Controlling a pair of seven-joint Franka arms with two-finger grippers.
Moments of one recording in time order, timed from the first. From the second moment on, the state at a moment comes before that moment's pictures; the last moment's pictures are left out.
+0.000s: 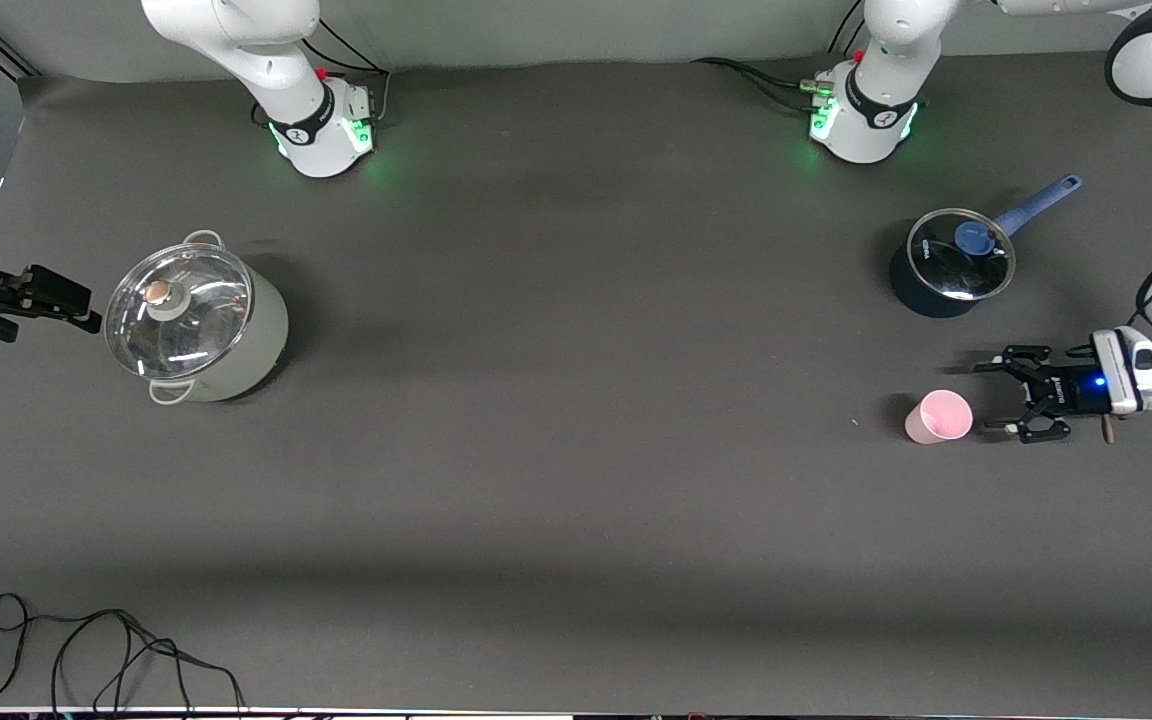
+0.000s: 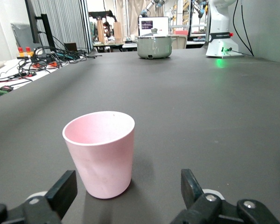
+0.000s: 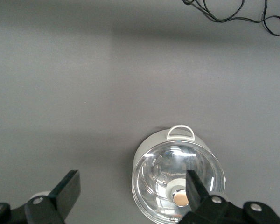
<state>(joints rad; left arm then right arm) 0.69 0.95 -0.14 -1.53 -0.86 1.51 2.60 -0.02 0.04 -0.05 -1.59 0.02 1.65 -0.13</state>
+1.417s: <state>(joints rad) 0.59 1.06 -0.16 -1.53 -1.04 1.55 2.65 -0.02 0.04 -0.05 -1.59 0.02 1.65 -0.13</state>
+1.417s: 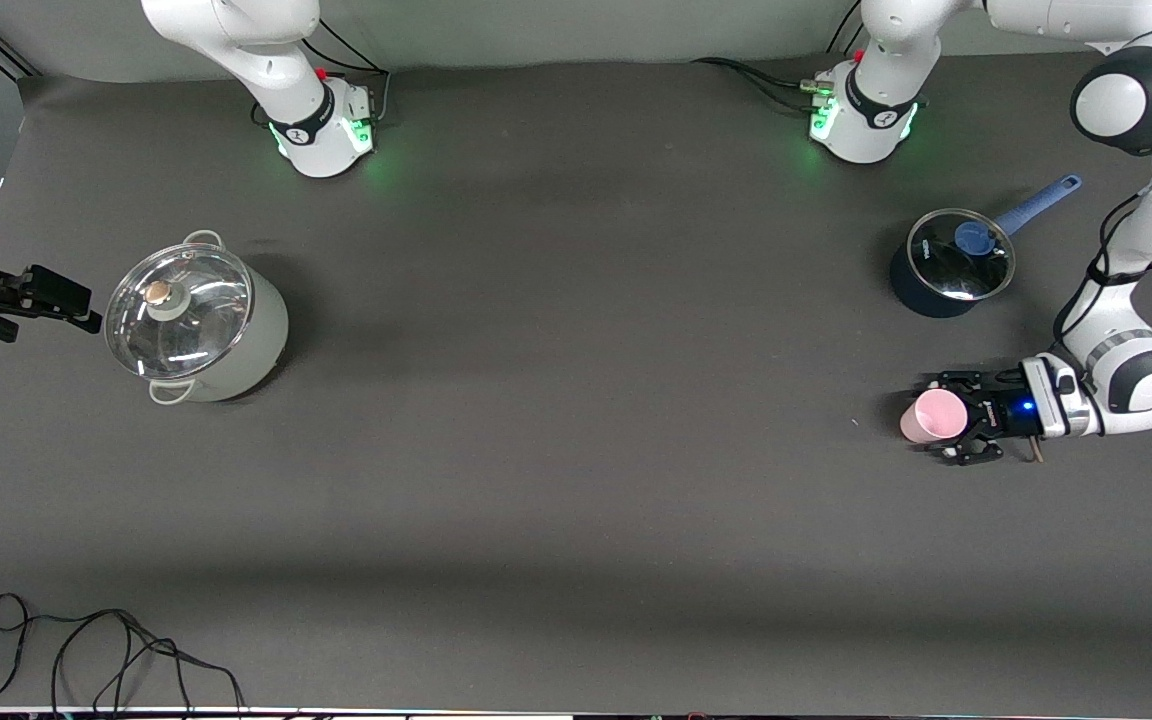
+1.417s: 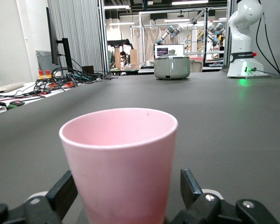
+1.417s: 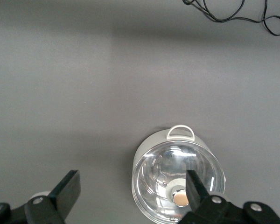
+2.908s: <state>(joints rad) 0.34 1.07 -0.32 -1.52 -1.28 1.65 2.63 -0.02 0.04 -0.05 -1.59 0.02 1.65 -0.13</state>
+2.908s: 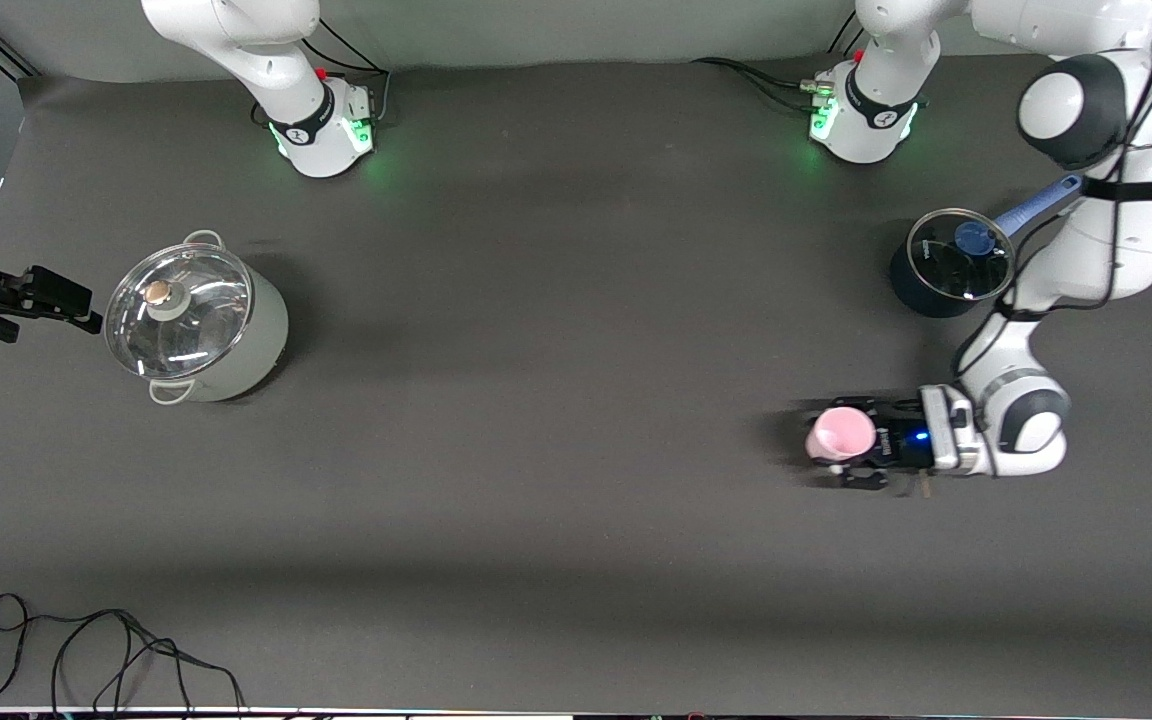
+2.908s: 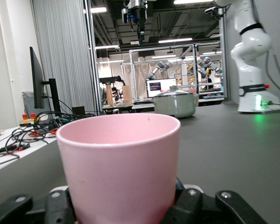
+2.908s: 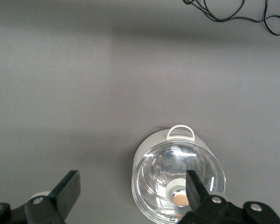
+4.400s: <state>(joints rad) -0.12 1.07 -0.94 -1.27 -1.66 2.93 2.54 0.02 0.04 -0.03 -1.54 0.02 1.65 0.06</state>
